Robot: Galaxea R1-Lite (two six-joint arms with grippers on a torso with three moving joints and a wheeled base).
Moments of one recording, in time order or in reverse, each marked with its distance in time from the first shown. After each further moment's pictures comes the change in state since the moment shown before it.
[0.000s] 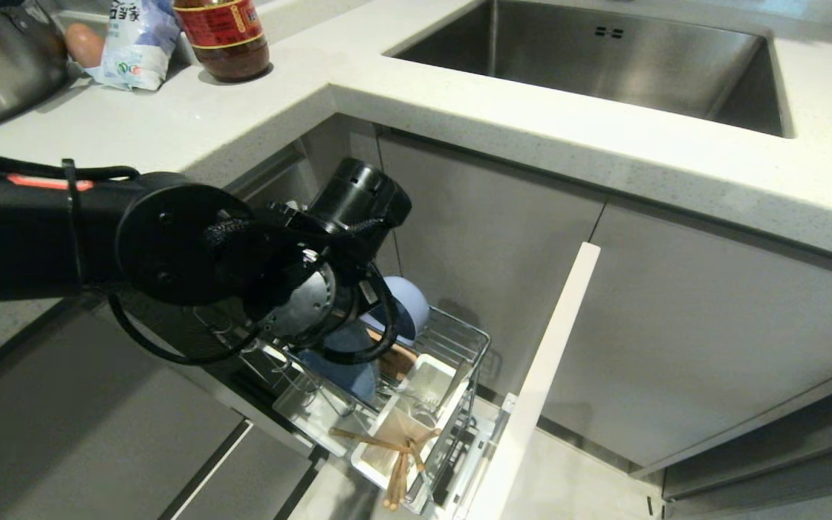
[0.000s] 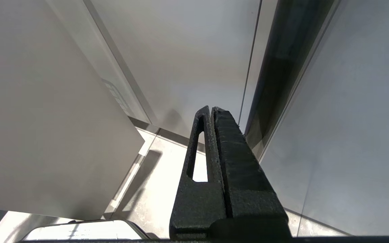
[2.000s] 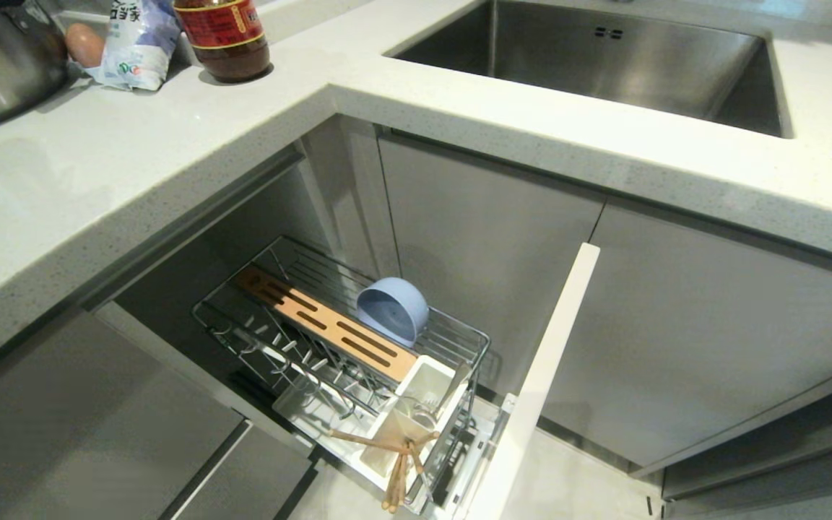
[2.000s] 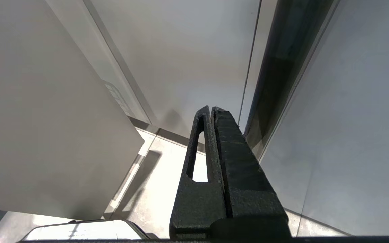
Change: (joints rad) left arm 0.454 -0.706 -0.295 0.014 0.014 0.769; right arm 0.000 0.000 0.000 0.000 0.000 0.000
